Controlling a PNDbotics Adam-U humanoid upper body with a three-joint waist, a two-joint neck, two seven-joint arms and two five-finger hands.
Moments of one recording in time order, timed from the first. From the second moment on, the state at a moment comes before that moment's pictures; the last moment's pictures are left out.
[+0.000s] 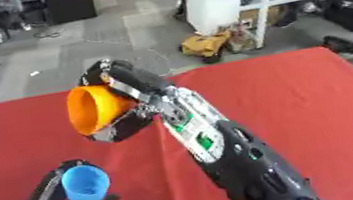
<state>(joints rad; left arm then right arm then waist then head) -0.62 0.17 -0.31 -1.23 -0.10 -0.29 -0.16 -0.99 -0.13 0.27 -1.22 0.64 -0.40 0.17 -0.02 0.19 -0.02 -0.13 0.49</state>
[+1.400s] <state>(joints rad) -0.62 0.17 -0.29 -1.25 -0.06 -0.30 -0.16 -1.00 -0.10 0.29 -1.22 0.94 -0.48 0.16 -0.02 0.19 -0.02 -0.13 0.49</state>
